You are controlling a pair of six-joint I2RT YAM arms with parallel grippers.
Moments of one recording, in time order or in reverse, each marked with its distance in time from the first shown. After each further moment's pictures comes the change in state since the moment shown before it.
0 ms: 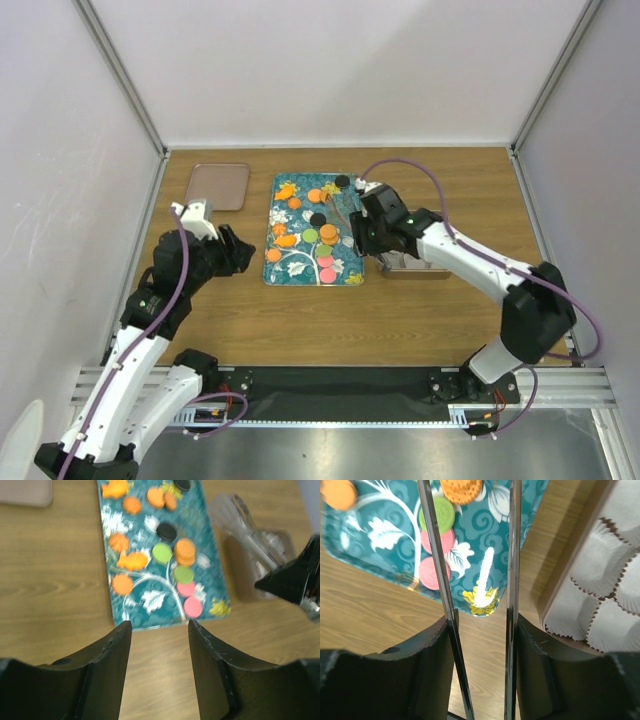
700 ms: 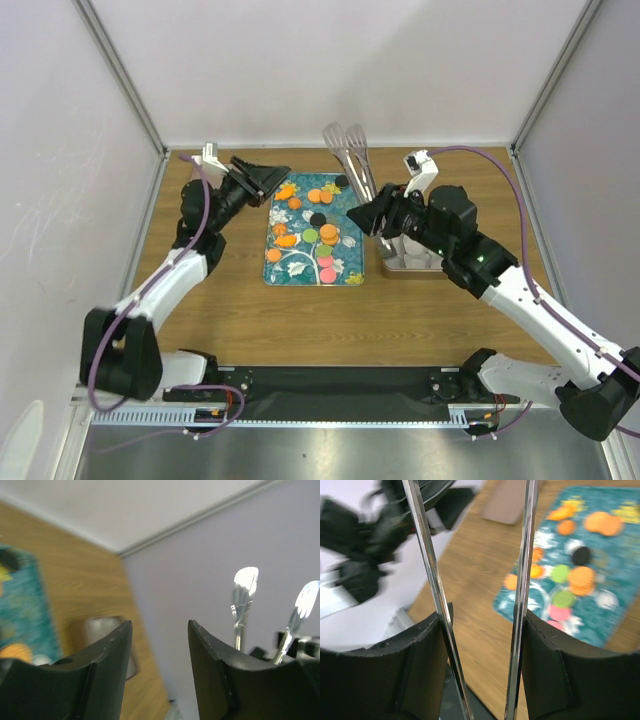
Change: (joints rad) left arm 0.107 0.651 -0.015 1.247 0.414 -0.799; right arm 0.026 -0.448 -0.130 0.421 -0.176 0.227
